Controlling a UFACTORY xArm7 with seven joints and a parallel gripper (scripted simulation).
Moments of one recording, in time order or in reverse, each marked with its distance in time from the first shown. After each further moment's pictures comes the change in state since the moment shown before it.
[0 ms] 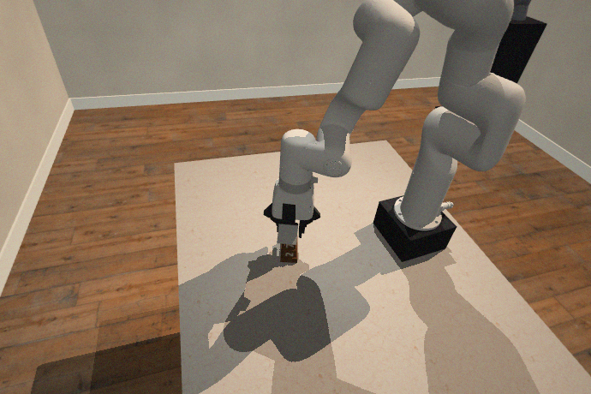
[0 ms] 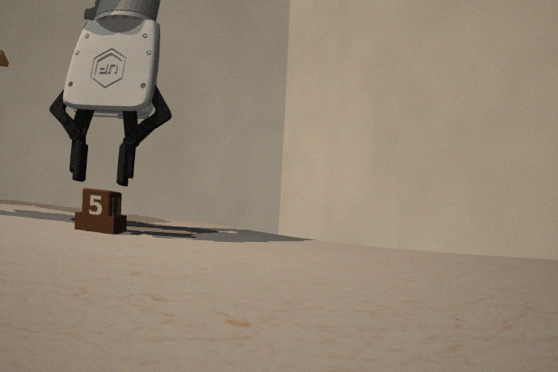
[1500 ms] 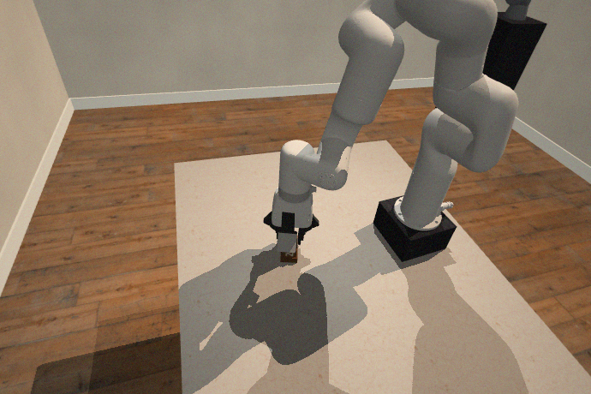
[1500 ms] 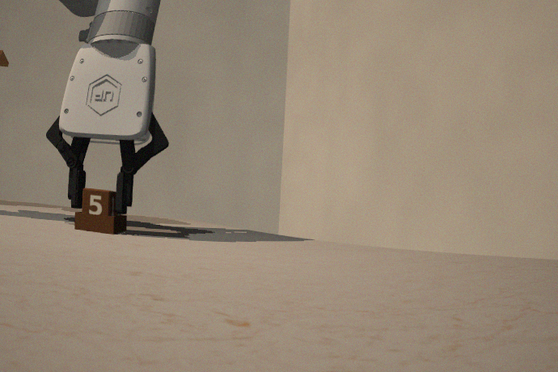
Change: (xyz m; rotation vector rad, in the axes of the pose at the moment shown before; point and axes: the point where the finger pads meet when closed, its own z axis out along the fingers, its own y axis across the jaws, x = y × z) arm 0.000 0.000 0.028 0.000 0.000 0.000
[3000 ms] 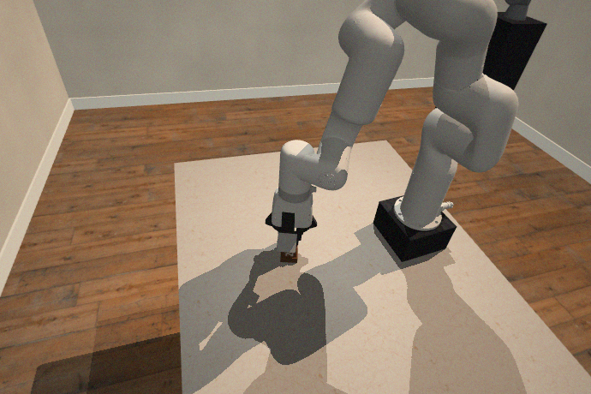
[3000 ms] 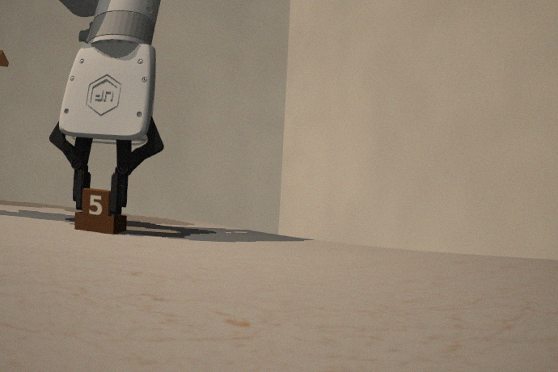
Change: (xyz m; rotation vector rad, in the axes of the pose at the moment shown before) arm 0.000 0.000 0.000 0.000 0.000 0.000
